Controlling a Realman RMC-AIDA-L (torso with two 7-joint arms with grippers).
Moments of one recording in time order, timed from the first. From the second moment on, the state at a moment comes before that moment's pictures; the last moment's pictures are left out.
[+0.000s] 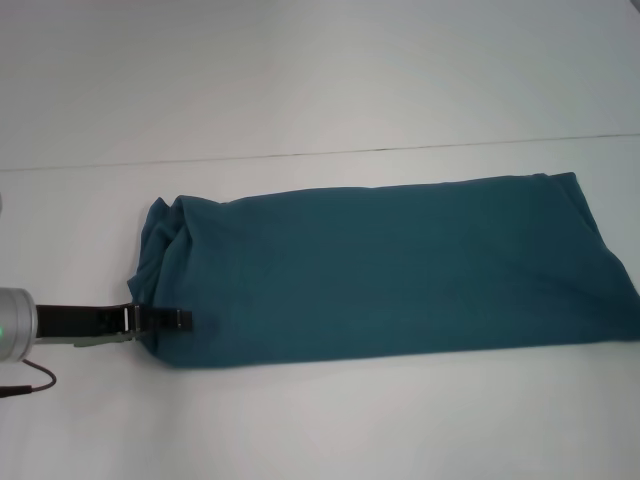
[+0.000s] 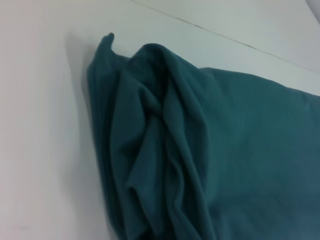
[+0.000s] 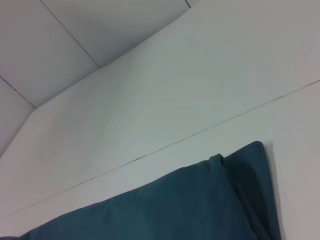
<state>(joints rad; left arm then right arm) -0.64 -2.11 0.64 0.74 2.44 1.28 -2.33 0.40 1.92 -0.32 -0.70 -2.13 -1.34 2.01</state>
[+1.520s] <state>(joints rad) -0.62 -2.11 0.65 0.78 2.45 1.25 -2.32 0.40 1.93 -0.32 -0.70 -2.13 -1.34 2.01</state>
